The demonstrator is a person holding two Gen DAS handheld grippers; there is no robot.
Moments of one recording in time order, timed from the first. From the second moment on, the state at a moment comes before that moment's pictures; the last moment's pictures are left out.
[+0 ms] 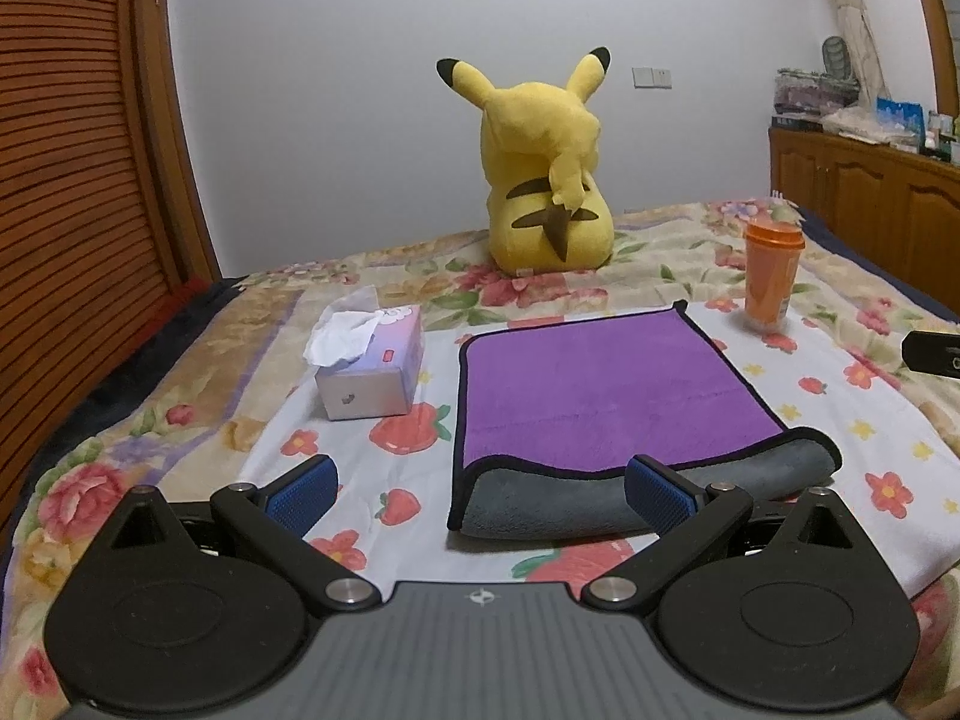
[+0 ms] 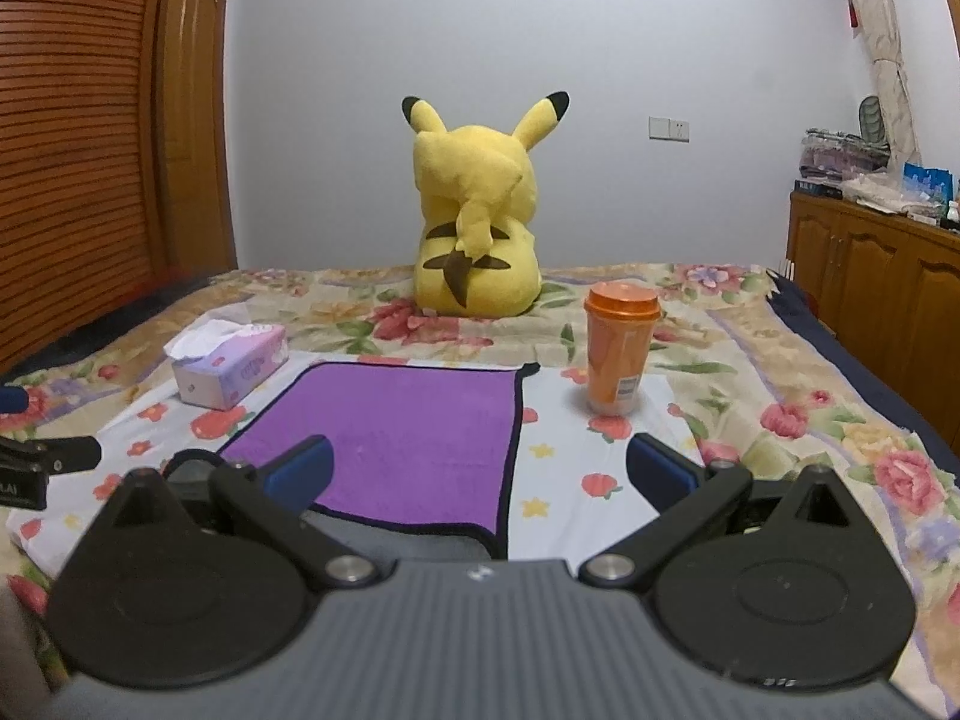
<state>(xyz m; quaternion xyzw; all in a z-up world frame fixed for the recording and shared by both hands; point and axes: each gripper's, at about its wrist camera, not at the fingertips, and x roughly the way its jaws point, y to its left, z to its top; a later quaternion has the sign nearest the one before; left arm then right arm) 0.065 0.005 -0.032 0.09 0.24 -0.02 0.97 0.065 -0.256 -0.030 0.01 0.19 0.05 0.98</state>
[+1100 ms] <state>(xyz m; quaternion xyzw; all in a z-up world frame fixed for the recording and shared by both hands) 0.140 0.014 -0.057 0.08 0.29 -0.05 0.95 0.126 -0.236 -0.060 -0.01 0.27 0.10 0.96</state>
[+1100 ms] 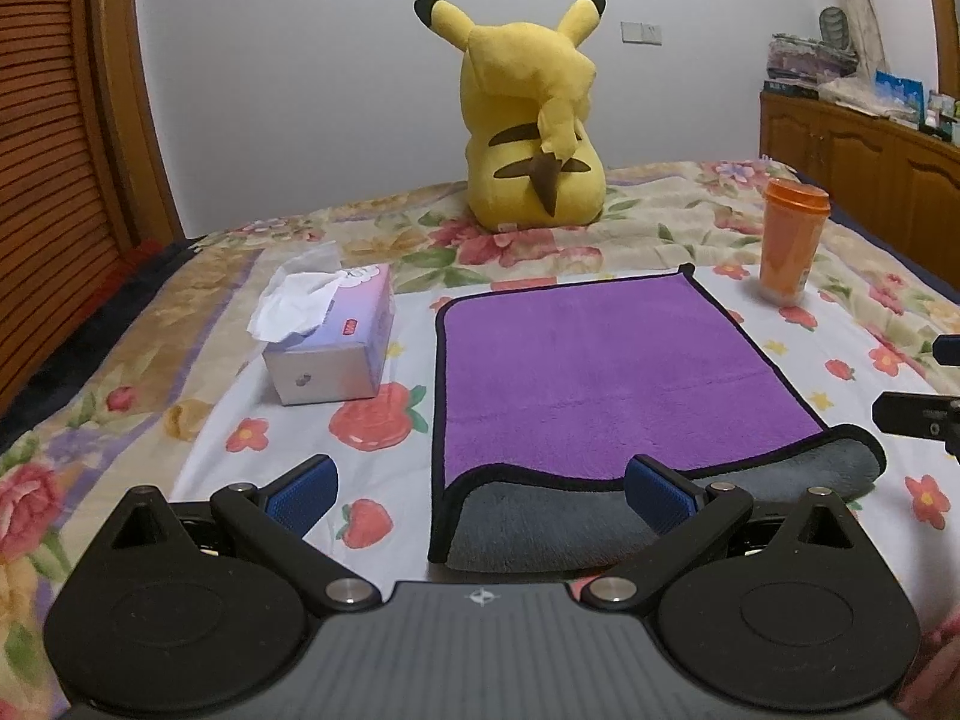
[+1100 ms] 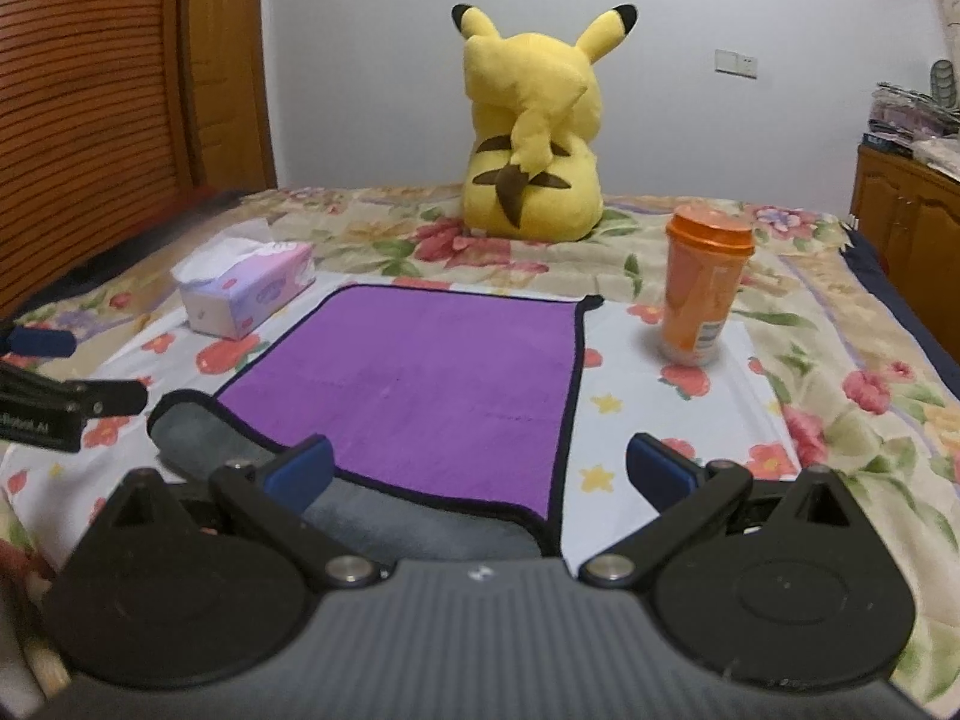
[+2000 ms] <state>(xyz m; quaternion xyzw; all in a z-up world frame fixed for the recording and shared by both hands) 0.192 0.037 -0.092 0.05 0.36 -0.07 0.93 0.162 -0.231 -0.092 -0.02 0.35 0.13 0.93</state>
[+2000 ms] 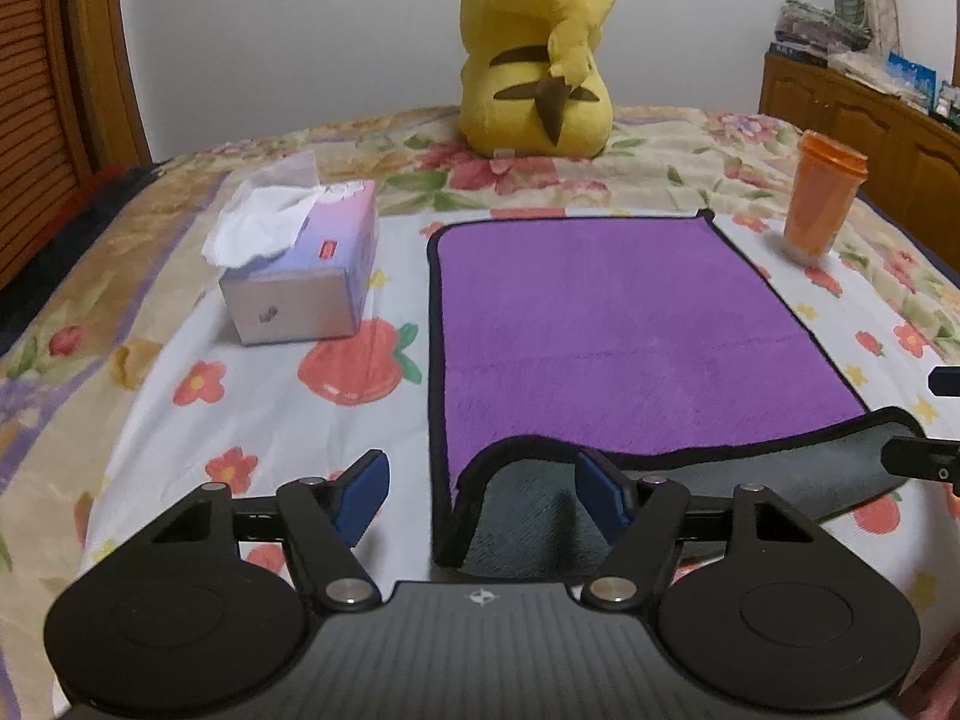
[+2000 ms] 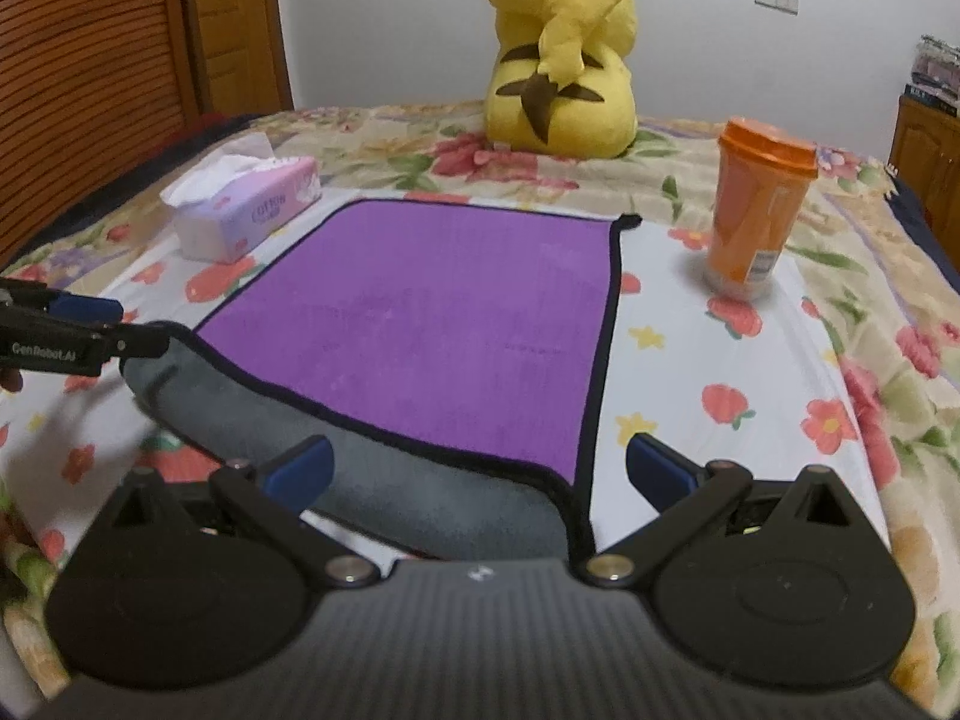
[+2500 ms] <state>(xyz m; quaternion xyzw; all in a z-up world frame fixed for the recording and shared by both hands) 0.200 0.038 -0.111 0.05 0.41 -0.08 0.91 0.172 -0.238 -0.106 0.01 0.40 0.14 0.91</state>
